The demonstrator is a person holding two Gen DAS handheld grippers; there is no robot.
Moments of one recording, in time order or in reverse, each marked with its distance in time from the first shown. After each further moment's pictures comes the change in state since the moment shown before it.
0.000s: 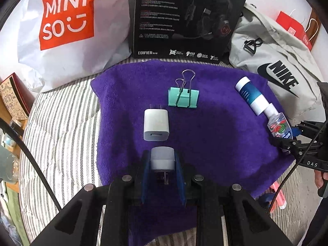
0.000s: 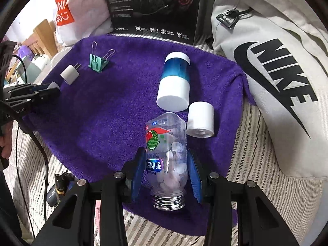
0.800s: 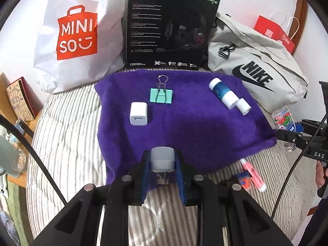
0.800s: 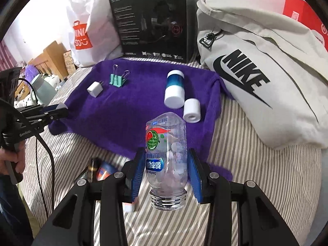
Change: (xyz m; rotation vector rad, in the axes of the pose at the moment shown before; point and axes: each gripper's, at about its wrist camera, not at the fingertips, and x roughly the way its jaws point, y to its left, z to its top) left arm -0.065 -0.022 -0.035 0.008 -0.084 -0.014; right arm -0.079 -0.004 -0.042 0.079 -0.139 0.039
